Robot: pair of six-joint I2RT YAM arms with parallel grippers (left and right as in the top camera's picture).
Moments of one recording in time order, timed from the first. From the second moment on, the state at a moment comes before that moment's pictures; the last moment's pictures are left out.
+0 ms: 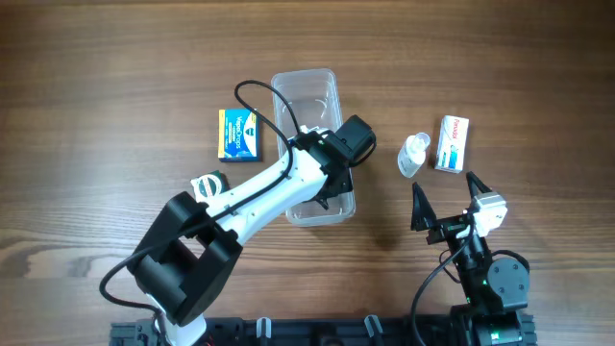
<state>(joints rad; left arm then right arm) -0.79 1.89 1.33 -0.85 -0.12 -0.95 0.12 0.02 0.01 0.00 -0.10 0.10</state>
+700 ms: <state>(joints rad) -0.79 1.93 1.33 -0.81 -0.15 -0.95 0.12 0.02 0.01 0.00 -0.10 0.10</state>
